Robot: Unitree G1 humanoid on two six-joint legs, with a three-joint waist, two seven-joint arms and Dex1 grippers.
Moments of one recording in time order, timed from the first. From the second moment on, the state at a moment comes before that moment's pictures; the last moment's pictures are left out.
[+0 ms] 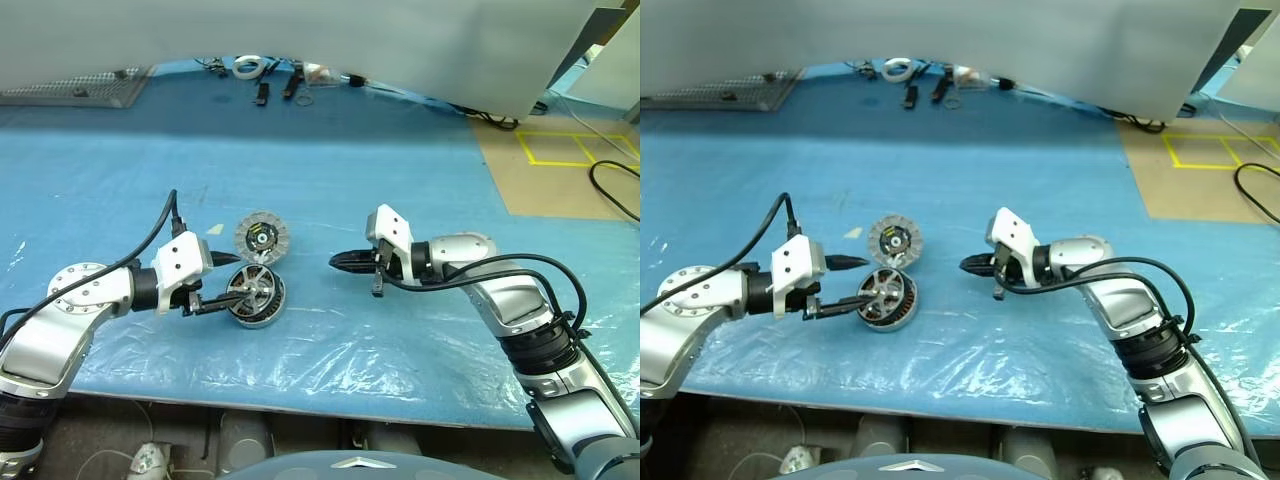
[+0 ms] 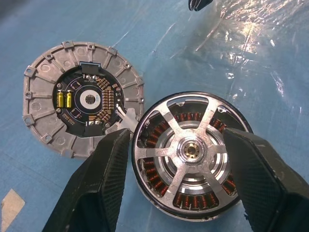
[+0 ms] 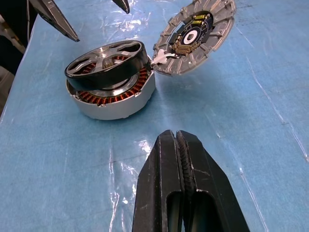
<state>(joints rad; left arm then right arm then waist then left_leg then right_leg) -0.08 0.87 0.04 -0.38 -0.36 0.36 -1.02 -0.49 -0.58 0.28 -0.20 0.29 0.62 1.00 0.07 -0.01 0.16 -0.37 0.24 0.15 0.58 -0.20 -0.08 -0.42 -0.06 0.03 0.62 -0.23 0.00</state>
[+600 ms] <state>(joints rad) -0.17 0.91 -0.05 -0.30 -0.24 0.19 -1.15 -0.46 -0.58 0.28 -0.20 0.28 0.59 1.00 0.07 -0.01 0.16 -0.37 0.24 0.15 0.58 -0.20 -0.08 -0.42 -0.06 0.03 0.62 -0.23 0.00</state>
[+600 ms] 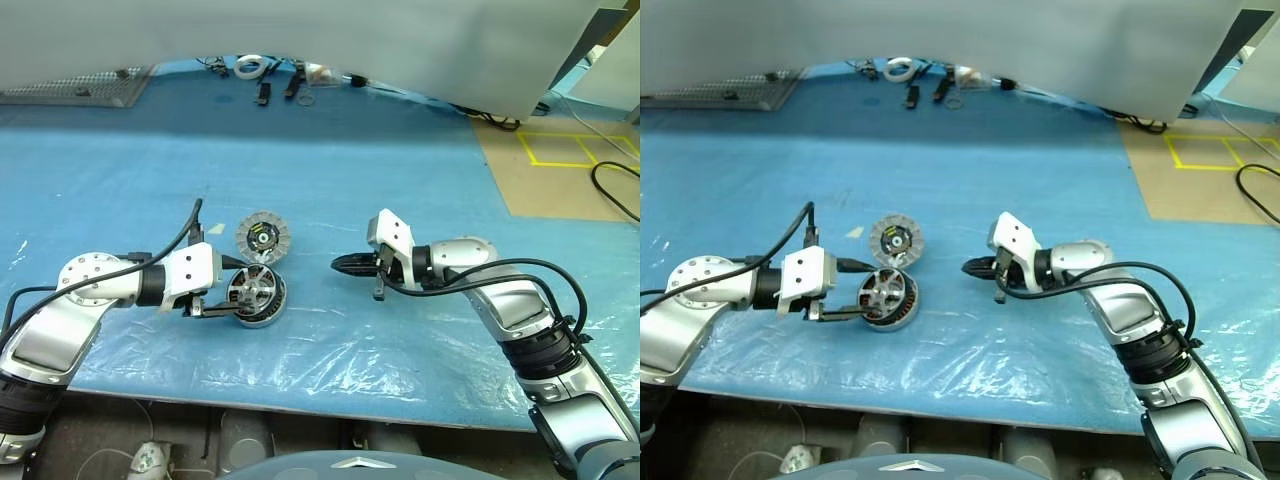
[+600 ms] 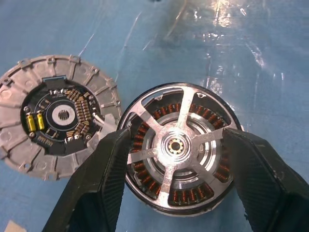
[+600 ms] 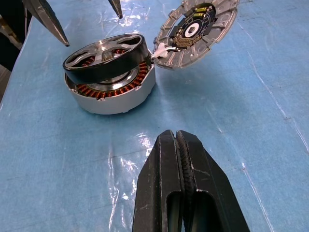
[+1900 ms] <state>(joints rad) -0.39 0.82 -0.23 -0.03 -0.04 -0.04 -1.23 -0.41 -0.57 0.28 -0.21 0.27 0.59 0.93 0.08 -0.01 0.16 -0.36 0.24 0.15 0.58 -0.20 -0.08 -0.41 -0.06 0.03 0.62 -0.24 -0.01</state>
